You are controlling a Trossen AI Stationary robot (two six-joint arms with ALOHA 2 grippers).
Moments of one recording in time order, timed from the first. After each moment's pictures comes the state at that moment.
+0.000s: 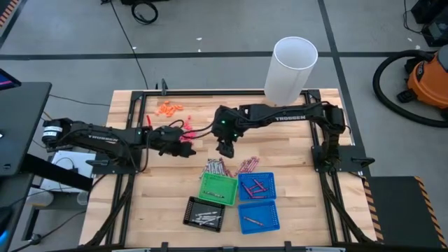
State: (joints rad) left arm 0.07 1.04 0.45 -0.05 0.06 -1.21; right arm -0.12 1.89 1.62 -0.68 -0.25 0.12
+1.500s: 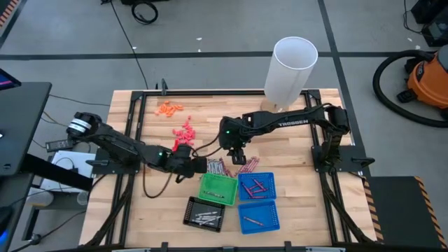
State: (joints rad) left arm -0.30 1.45 0.76 -0.30 -0.39 -1.66; right arm -0.07 1.85 1.49 -0.72 -0.18 -0.13
